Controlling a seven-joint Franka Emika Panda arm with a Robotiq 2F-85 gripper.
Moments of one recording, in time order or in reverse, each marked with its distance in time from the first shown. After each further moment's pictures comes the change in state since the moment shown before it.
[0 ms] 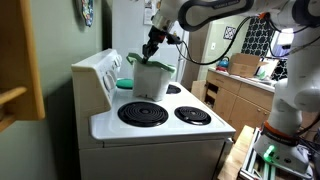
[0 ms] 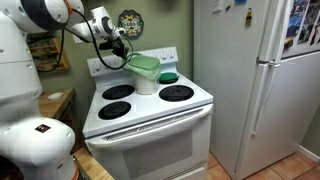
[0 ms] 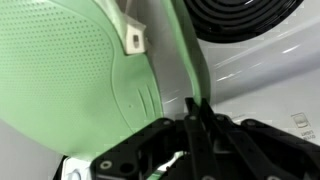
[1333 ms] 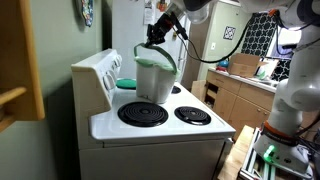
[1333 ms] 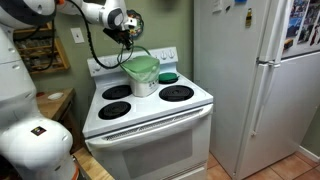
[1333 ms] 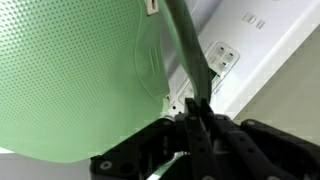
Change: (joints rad) arm -0.088 -0.106 -0.071 -0.031 0.558 0.087 0.025
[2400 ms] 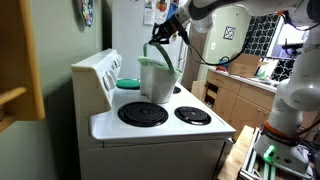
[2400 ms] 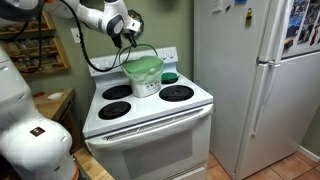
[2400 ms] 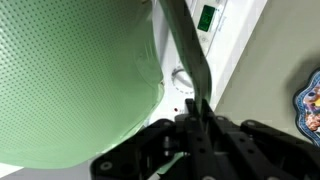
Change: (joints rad) arm -0.022 -0.088 -0.017 -0.189 0.097 0.323 0.235
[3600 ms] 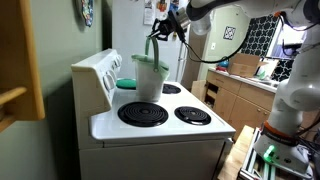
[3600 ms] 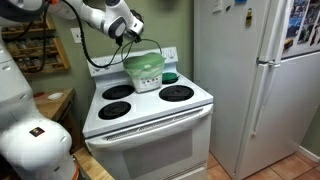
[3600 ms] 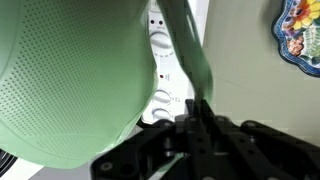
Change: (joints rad) arm -0.008 0.019 -0.004 0.002 0.101 0.198 0.156
